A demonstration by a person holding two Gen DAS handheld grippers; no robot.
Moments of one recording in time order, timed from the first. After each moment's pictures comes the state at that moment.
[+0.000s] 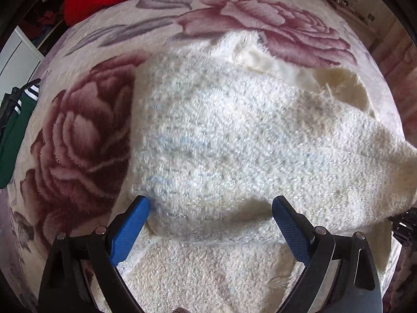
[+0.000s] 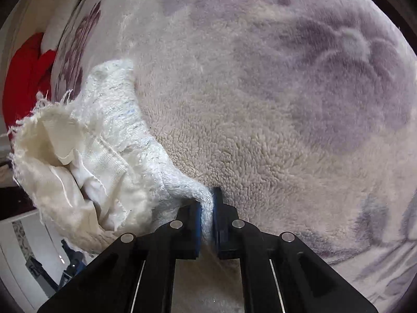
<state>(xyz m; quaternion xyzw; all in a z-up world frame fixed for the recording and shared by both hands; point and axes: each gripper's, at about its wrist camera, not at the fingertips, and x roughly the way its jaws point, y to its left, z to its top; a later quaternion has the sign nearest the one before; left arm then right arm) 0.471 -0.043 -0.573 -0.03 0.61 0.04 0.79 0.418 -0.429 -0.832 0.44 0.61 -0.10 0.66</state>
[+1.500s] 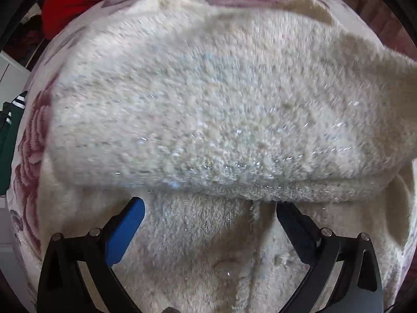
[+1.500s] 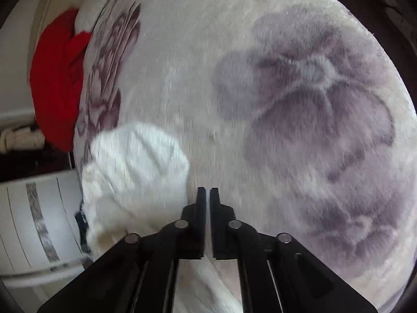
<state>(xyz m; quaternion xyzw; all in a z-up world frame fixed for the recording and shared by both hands) 0.429 -0.140 -0.621 0.03 0.62 0.01 0.79 0.507 -0.481 -0.795 0.39 0.63 0.04 0.67</state>
